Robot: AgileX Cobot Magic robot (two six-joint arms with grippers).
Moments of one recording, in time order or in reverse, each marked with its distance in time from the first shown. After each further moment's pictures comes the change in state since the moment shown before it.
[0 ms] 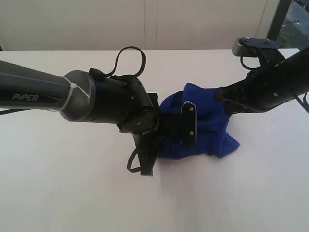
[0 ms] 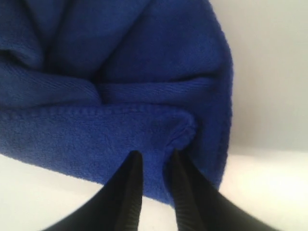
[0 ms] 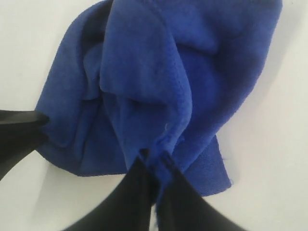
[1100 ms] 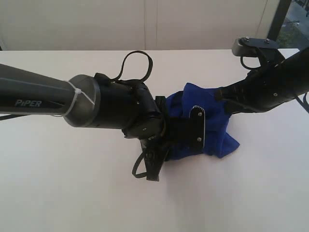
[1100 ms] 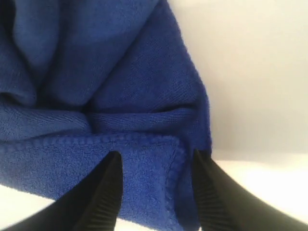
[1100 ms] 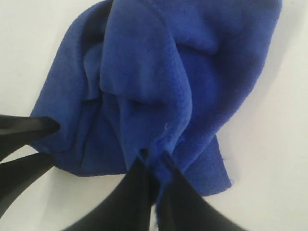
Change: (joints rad) left arm -0.036 0.000 0.000 -0.013 -0.026 0.021; right arm 0.000 0.000 0.000 0.000 0.000 0.000
